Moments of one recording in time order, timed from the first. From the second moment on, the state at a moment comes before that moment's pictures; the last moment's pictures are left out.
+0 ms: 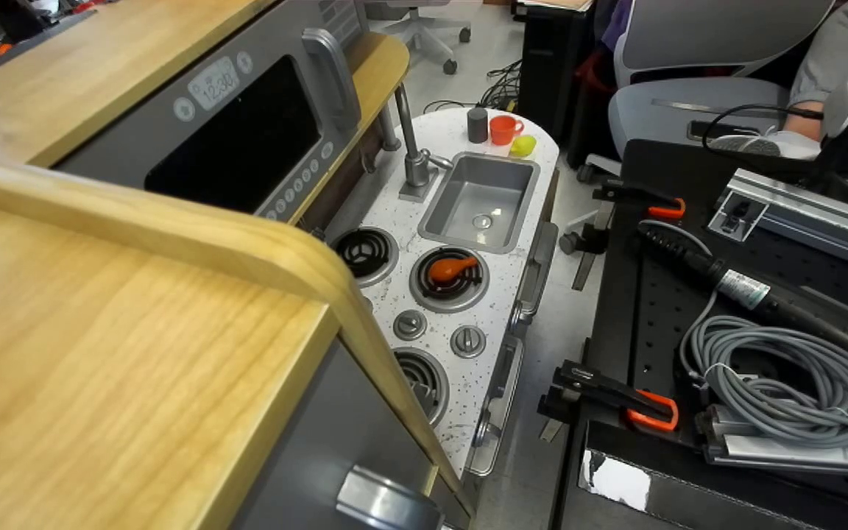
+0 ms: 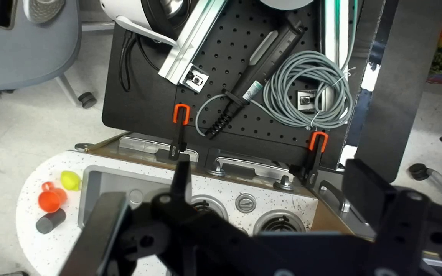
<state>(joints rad) 0.01 -0.81 -0.01 -2.55 -0.10 1.58 -0.22</state>
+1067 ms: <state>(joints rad) -0.04 -0.34 -0.24 -2.63 -0.03 2.17 -0.23</state>
